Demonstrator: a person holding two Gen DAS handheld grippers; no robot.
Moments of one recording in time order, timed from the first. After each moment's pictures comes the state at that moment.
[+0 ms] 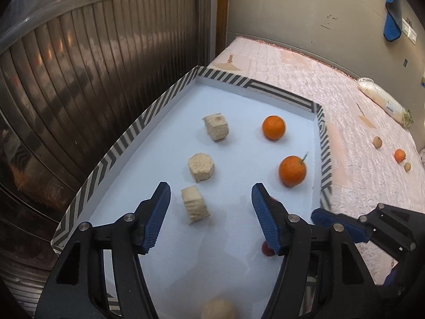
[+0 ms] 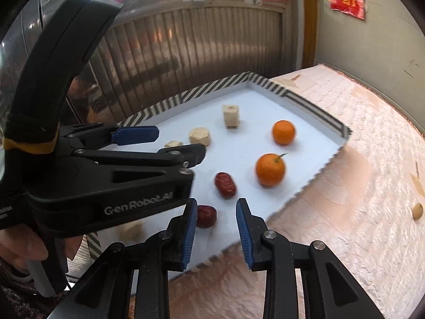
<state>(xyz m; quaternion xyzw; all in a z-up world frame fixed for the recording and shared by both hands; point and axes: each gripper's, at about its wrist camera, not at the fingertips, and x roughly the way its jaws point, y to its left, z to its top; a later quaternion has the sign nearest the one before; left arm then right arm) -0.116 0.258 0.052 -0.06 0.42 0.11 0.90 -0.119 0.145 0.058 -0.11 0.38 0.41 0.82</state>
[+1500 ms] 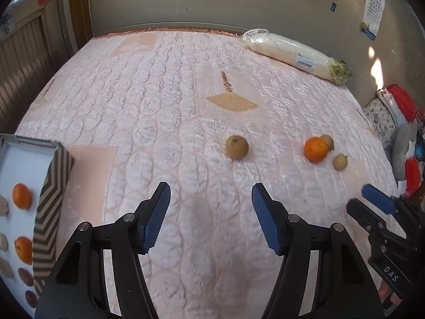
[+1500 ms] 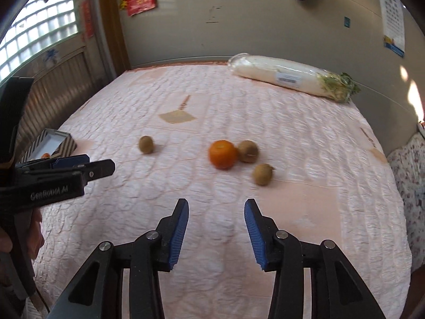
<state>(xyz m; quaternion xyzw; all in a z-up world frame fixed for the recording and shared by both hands) 0.034 -0.004 0.037 -0.02 0.47 -0.09 0.88 -0.040 -0.194 0.049 0.01 0.41 0.10 0.91</state>
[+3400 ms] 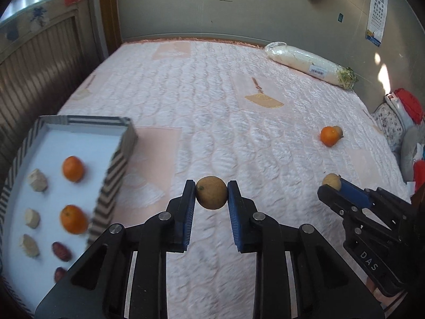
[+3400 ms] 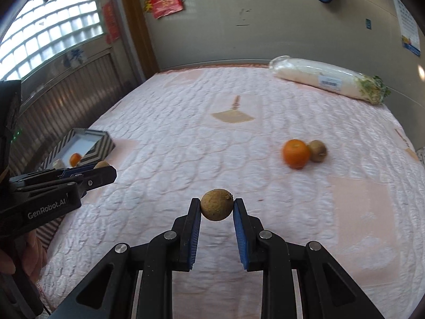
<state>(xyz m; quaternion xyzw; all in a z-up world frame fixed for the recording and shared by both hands) -0.035 0.060 0.057 -0.01 0.44 -0.05 0.90 -0.050 -0.114 0.045 0.04 0.39 0.16 0.91</state>
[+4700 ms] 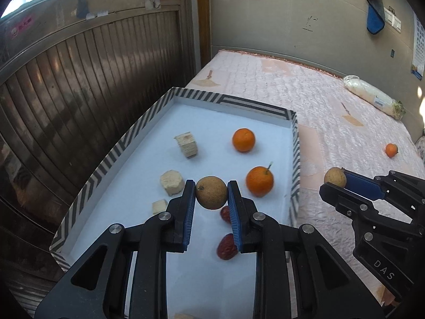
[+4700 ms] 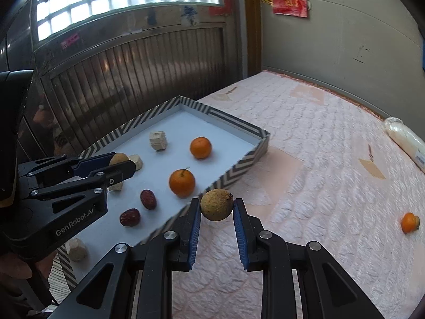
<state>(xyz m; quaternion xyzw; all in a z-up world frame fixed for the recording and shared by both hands) -0.115 0.226 0.062 -0.03 0.39 0.10 0.91 -0.086 0.086 0.074 -0.08 0.36 0.32 0.87</state>
